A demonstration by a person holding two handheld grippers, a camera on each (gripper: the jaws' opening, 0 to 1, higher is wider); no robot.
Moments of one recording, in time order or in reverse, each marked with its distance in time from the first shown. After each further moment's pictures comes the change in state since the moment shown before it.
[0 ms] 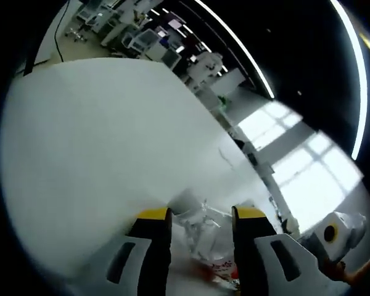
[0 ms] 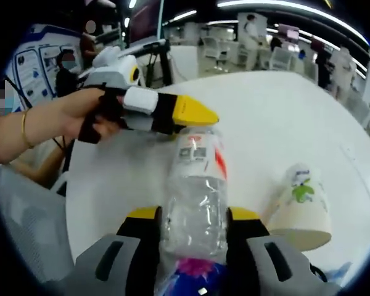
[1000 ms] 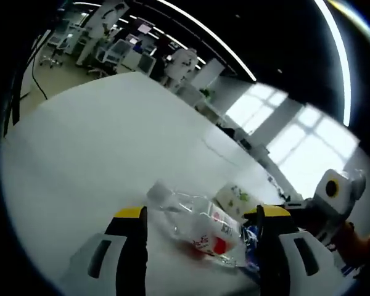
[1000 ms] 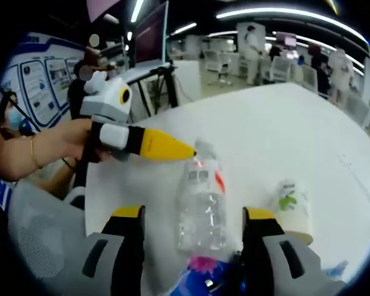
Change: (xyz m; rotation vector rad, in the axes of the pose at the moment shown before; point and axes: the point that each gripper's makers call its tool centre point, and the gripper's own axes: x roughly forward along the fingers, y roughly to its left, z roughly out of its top) left arm -0.028 -0.022 -0.010 0.229 0.051 -0.042; right arm -0.026 0.005 0.024 0.046 -0.103 0.043
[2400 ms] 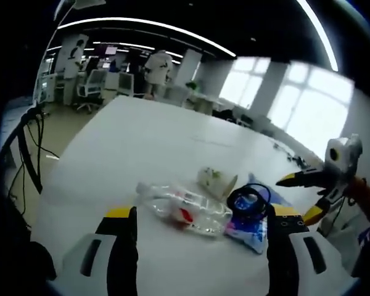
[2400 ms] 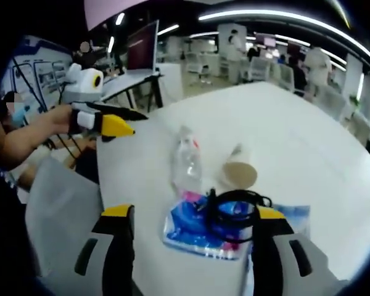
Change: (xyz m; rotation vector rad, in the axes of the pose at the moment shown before) left arm -0.068 -0.069 -0.008 0.357 0.075 0.073; right arm -0.124 0.000 -0.041 0.033 -0.005 -0.126
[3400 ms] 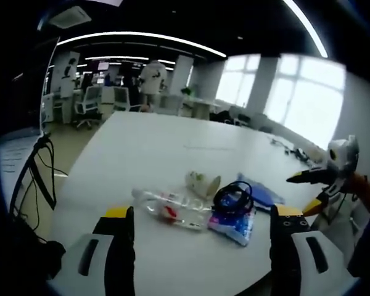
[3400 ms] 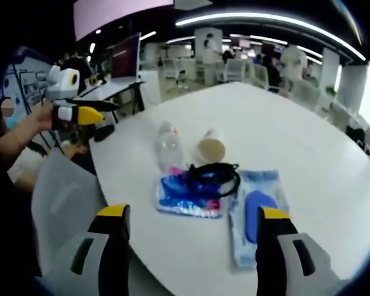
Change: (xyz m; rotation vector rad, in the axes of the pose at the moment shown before) left arm -0.044 -0.039 0.006 0.105 -0.030 0.041; right arm -0.075 -0.007 -0.046 0.078 -0.037 -0.133
